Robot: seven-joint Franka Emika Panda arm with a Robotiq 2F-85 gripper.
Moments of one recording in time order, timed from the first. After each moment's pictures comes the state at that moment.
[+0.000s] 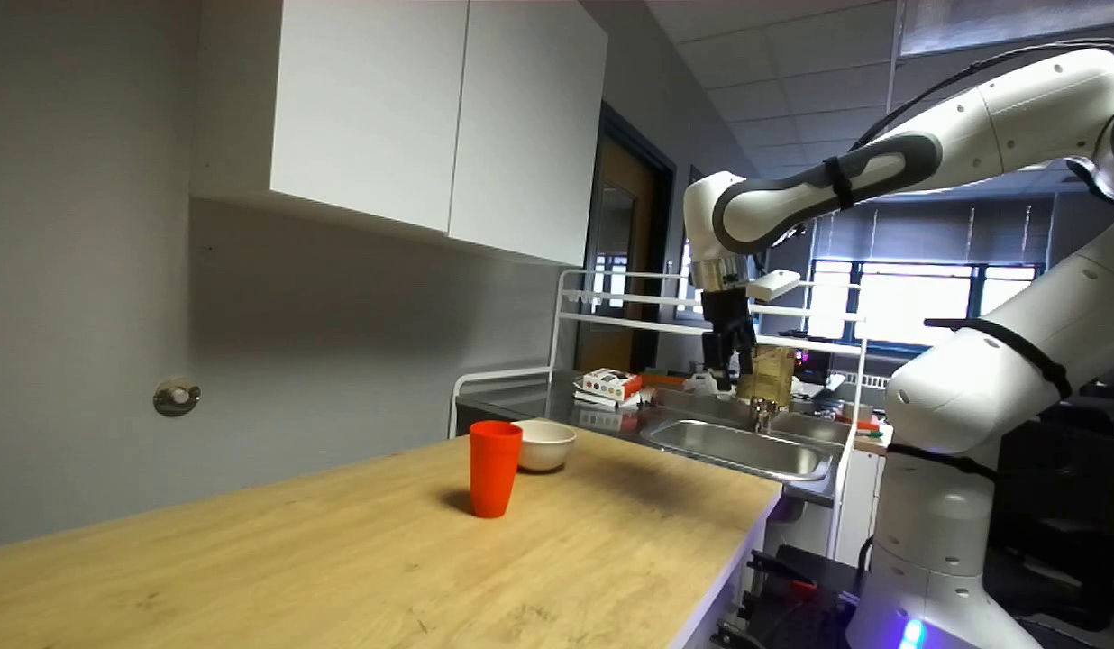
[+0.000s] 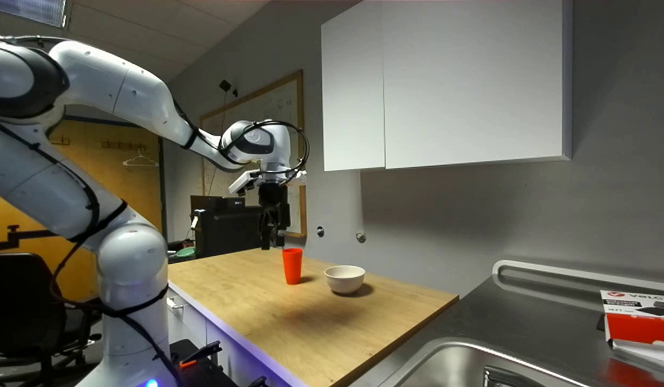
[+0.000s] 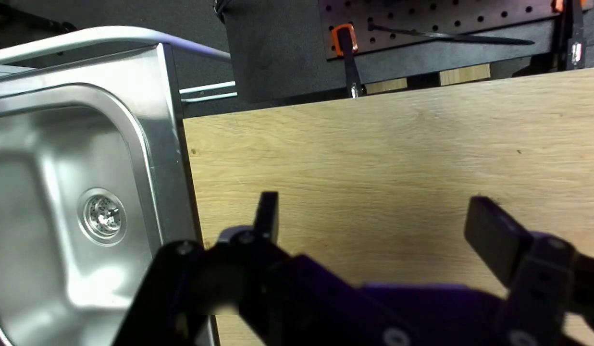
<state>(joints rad) -0.18 -0.74 0.04 -2.64 -0.24 1.74 0.10</state>
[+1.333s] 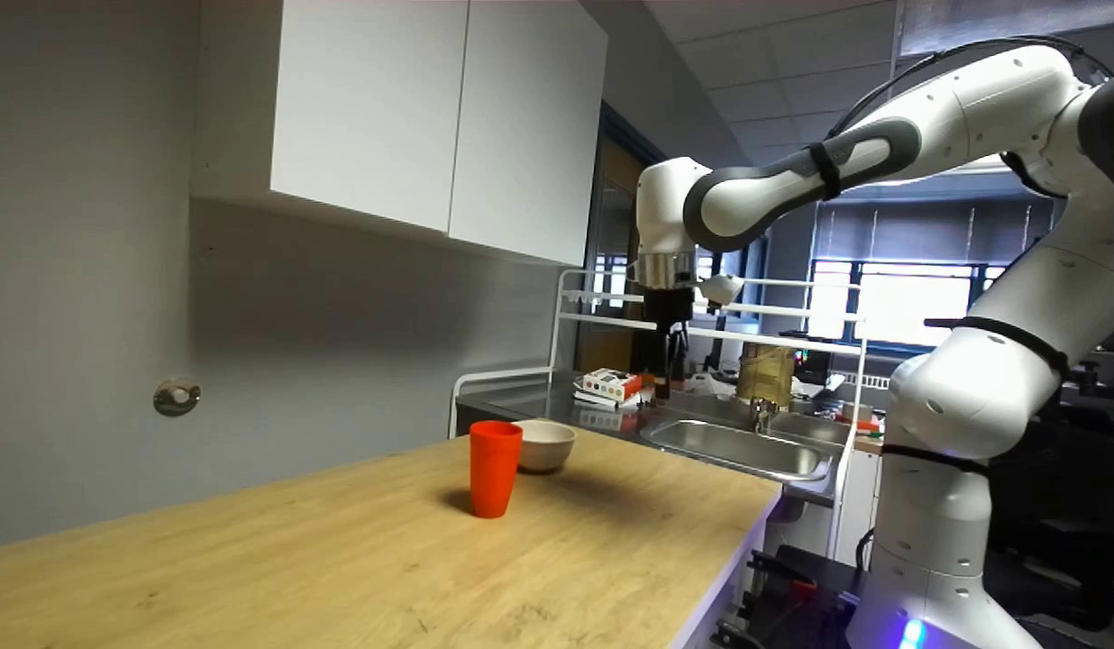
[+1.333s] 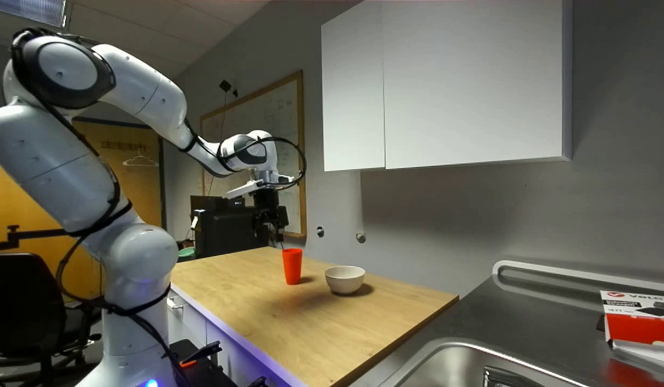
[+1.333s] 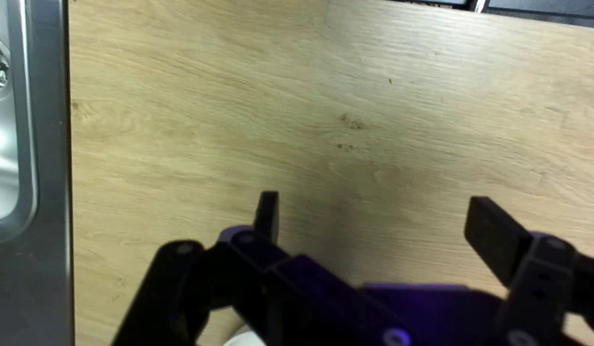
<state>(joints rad) 0.06 -0.58 0.12 -2.57 -0.15 1.90 0.10</state>
